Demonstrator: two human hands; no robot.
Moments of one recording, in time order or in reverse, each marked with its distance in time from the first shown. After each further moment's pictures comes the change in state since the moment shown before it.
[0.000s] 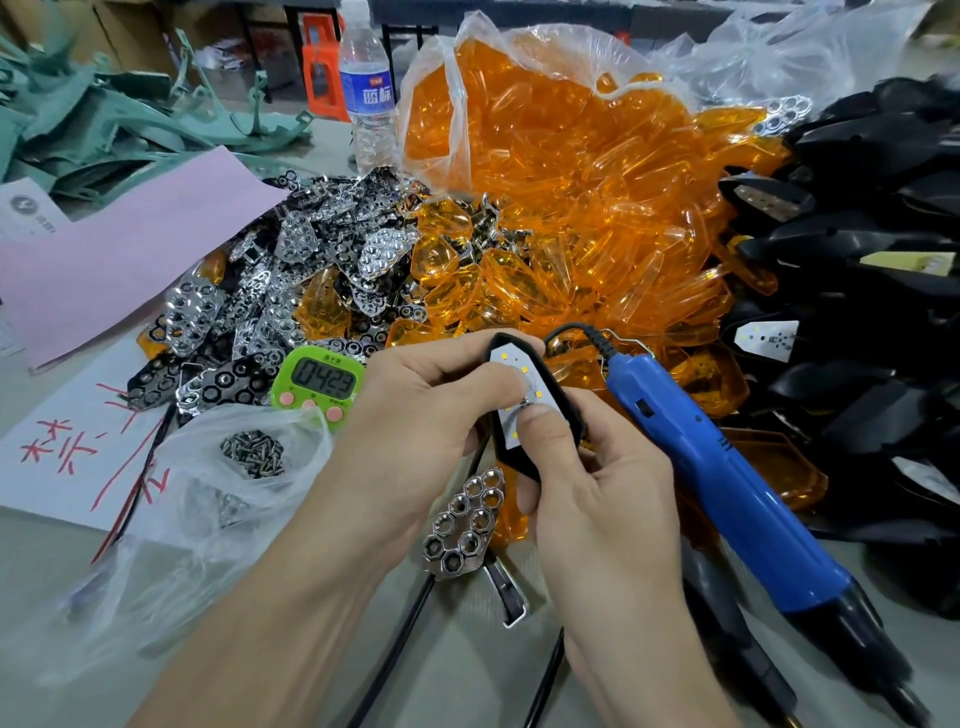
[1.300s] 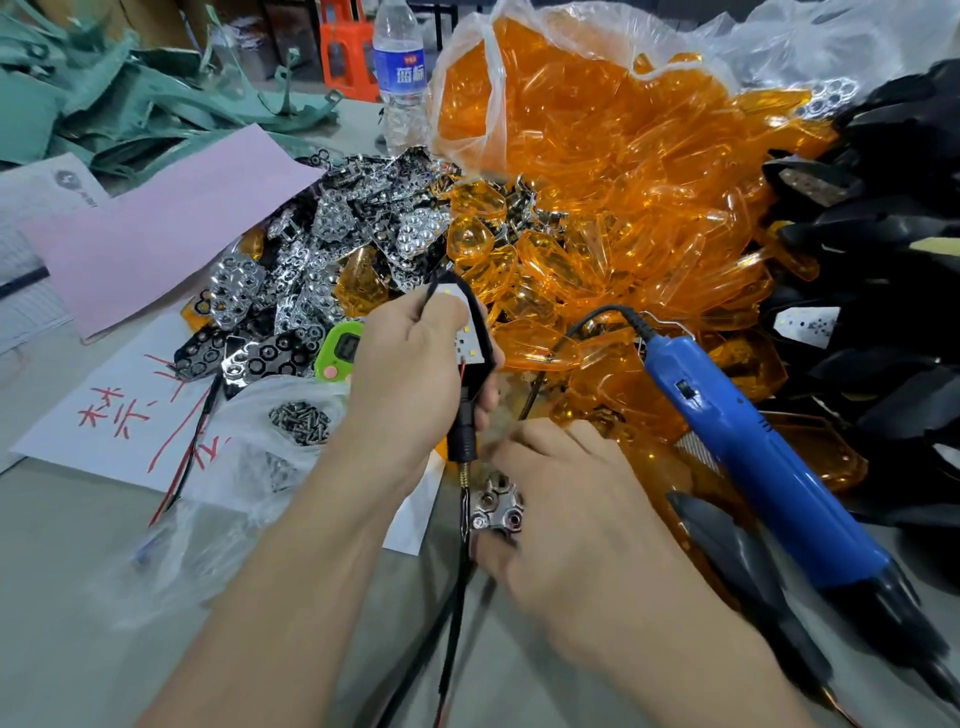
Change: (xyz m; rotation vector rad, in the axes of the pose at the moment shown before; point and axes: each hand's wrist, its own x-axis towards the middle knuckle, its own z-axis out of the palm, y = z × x) left_hand 0.020 -0.008 -0.033 0.117 0.216 -0.001; right_hand -0.007 -0.007 0.006 -1.131 -0.583 -0.314
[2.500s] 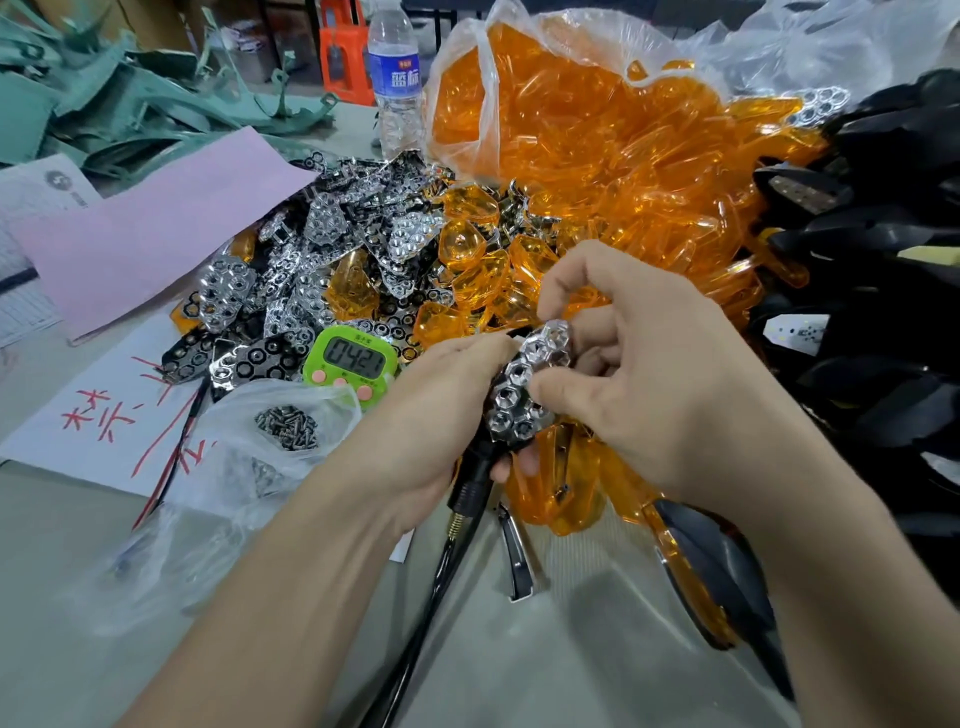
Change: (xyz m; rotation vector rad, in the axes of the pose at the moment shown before) left_hand -0.010 0.000 0.013 -0.013 -0.361 -0.254; right_hand 0.030 0.036 -0.080 0.500 0.180 -0.035
